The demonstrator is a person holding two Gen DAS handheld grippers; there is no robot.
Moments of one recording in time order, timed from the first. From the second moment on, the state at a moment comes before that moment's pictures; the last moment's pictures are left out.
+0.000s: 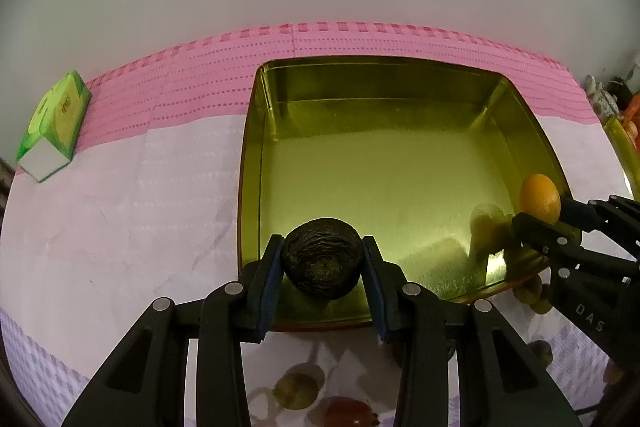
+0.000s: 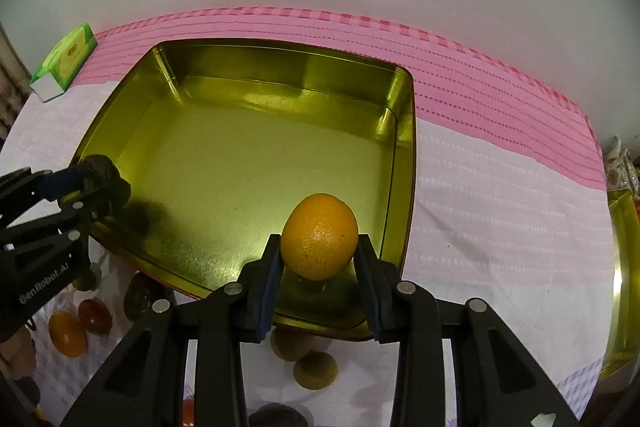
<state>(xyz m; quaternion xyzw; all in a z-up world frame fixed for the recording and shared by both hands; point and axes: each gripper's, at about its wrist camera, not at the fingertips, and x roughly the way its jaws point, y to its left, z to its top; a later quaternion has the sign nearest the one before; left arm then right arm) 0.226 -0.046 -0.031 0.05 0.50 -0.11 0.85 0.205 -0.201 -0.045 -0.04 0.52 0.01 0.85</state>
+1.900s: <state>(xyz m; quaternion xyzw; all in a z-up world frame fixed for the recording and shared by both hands) 0.208 -0.048 -0.007 0.05 0.48 -0.09 0.87 0.177 -0.196 -0.018 0.00 0.50 0.02 0.87</state>
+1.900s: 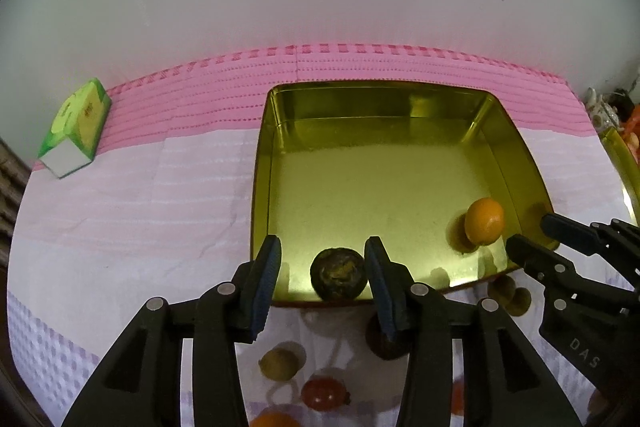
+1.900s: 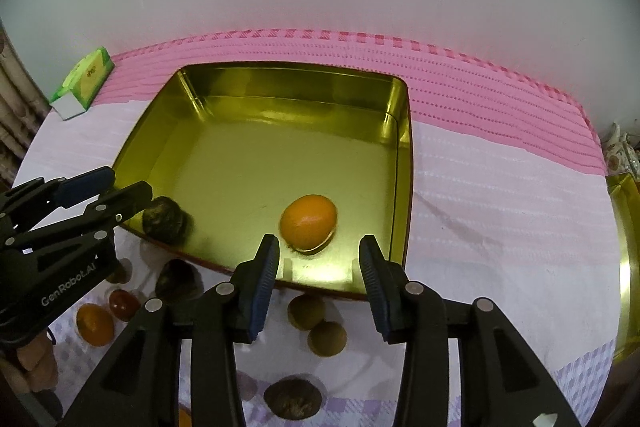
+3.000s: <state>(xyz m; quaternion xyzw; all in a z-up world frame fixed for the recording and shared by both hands) 0.104 0.008 0.001 0.03 0.48 -0.05 0.88 0.090 -0.176 0.010 -0.01 0.47 0.03 0.88</state>
